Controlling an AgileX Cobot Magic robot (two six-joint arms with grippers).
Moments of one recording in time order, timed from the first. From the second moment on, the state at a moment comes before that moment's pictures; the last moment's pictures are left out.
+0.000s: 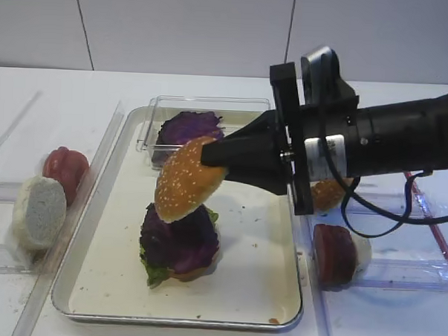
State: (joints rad) left arm 0.02 -0.02 -0.49 0.00 1.18 -0.01; right arm 0.28 1.65 -0.78 1.74 1.16 -0.88
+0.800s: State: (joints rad) left arm 0.02 -0.02 -0.49 0.00 1.18 -0.01; right arm 0.32 1.80 -0.83 1.75 1.16 -0.93
